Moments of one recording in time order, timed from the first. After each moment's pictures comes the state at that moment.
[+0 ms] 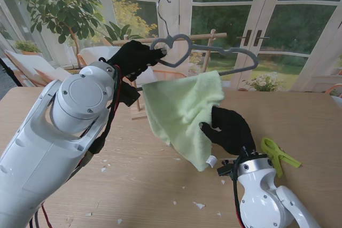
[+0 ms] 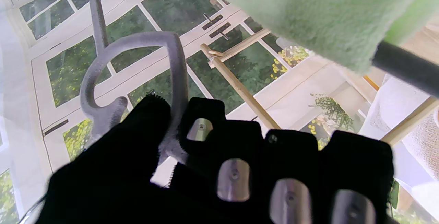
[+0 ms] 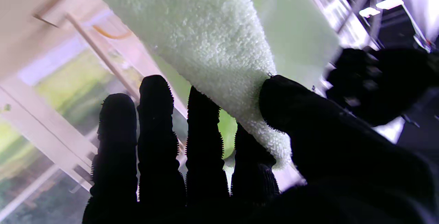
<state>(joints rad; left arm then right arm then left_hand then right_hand) 1.11 -1.16 -1.08 -2.01 0.16 0.76 -0.14 -1.90 -1.16 1.31 -2.10 -0.57 0.06 -0.30 0.59 -0.26 0.59 -0.12 1.03 0.04 1.29 1.52 1.30 0.06 1.51 1.15 1.24 0.18 1.77 1.01 1.04 0.45 1.80 1.32 0.55 -0.51 0.86 -0.10 0.76 -0.20 0.93 0.59 0.83 0.03 0.84 0.50 0.71 0.16 0.84 0.53 0.40 0.20 1.28 0.26</state>
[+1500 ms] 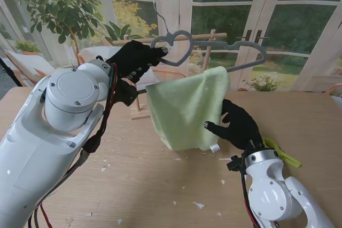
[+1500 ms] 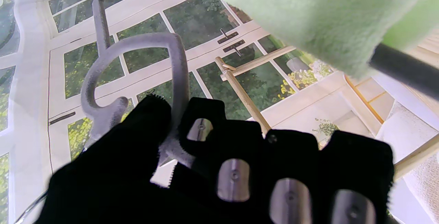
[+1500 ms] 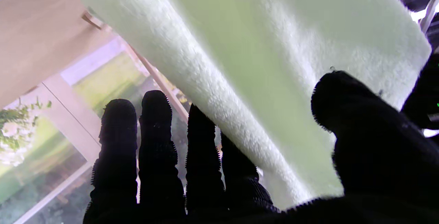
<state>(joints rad) 1.11 -1.16 -1.12 -2.03 0.01 0.79 -0.16 -1.85 -1.14 1.37 -2.04 -0.55 0.12 -0.20 0.59 -0.26 0.59 -0.11 1.03 0.04 1.29 1.52 1.30 0.06 1.51 1.15 1.24 0.18 1.77 1.01 1.04 0.45 1.80 1.32 0.34 -0.54 0.72 -0.10 0.38 0.06 0.46 0.65 0.55 0.06 0.82 0.46 0.53 0.17 0.79 0.53 0.32 0.19 1.28 0.26</state>
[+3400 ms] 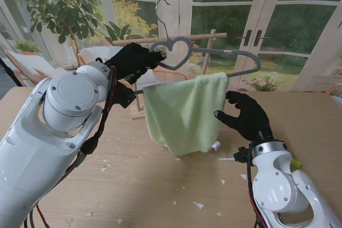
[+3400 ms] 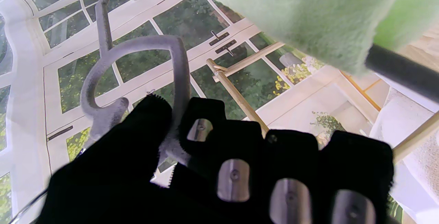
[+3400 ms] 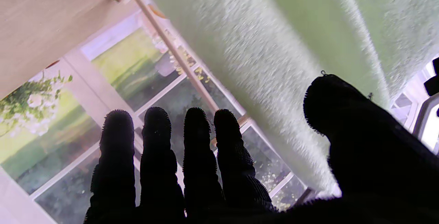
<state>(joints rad) 1.11 -1.14 -1.12 -2.02 0.09 0.74 -0.22 -1.83 -1.16 1.42 -2.08 -0.56 0.22 -0.18 0.59 -0.26 0.59 -0.11 1.03 0.04 1.29 1.53 1.30 0.06 1.51 1.15 1.24 0.18 1.77 1.01 1.04 0.45 1.80 1.32 0.34 -0.52 0.79 -0.13 0.47 0.12 0.38 0.58 0.47 0.11 0.69 0.36 0.40 0.16 0.61 0.44 0.21 0.20 1.06 0.26</state>
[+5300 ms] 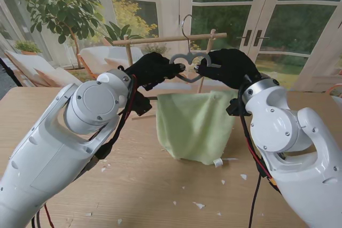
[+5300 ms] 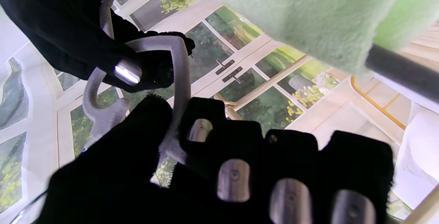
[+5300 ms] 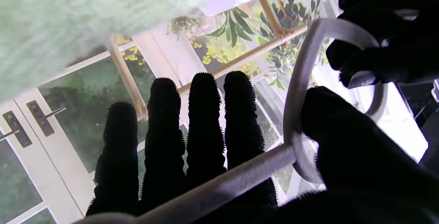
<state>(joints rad) 1.07 -1.14 -0.98 -1.96 0.13 0.65 -0.21 -1.38 -1.07 1.30 -2.11 -0.61 0.39 0.21 0.59 -0.26 0.59 -0.11 1.04 0.04 1.29 1.53 1.30 0.06 1.52 1.15 1.24 0.18 1.77 1.01 1.04 0.45 1.80 1.32 0.41 -0.38 0.64 -0.09 0.83 -0.04 0.60 0.58 0.94 0.02 0.62 0.38 0.73 0.08 0.60 0.40 0.35 0.16 0.91 0.26</state>
